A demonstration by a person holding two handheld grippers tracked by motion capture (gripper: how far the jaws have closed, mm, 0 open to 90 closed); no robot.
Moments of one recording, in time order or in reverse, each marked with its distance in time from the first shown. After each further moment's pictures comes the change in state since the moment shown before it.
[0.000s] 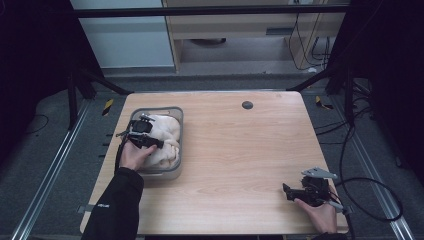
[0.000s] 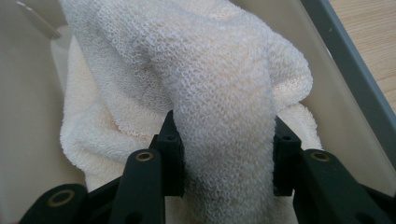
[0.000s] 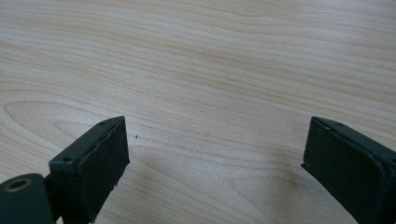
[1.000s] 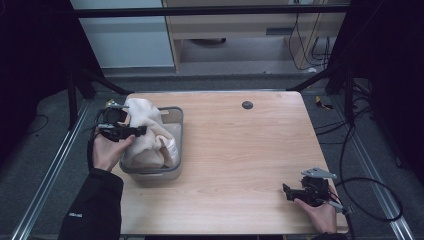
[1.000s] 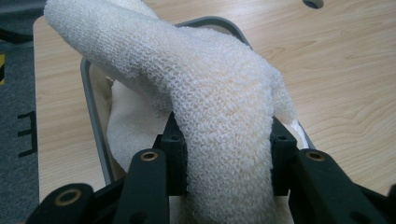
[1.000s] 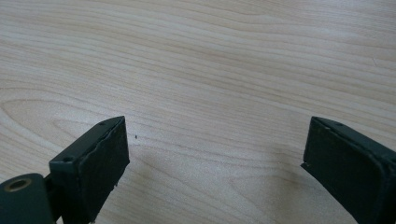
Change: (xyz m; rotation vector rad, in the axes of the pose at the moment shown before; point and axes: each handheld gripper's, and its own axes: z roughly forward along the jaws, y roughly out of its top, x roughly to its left) left arm 0.013 0.001 -0.096 -0.236 -0.016 -0.003; right arm 0.000 0.000 0.000 0.006 -0.004 -0.002
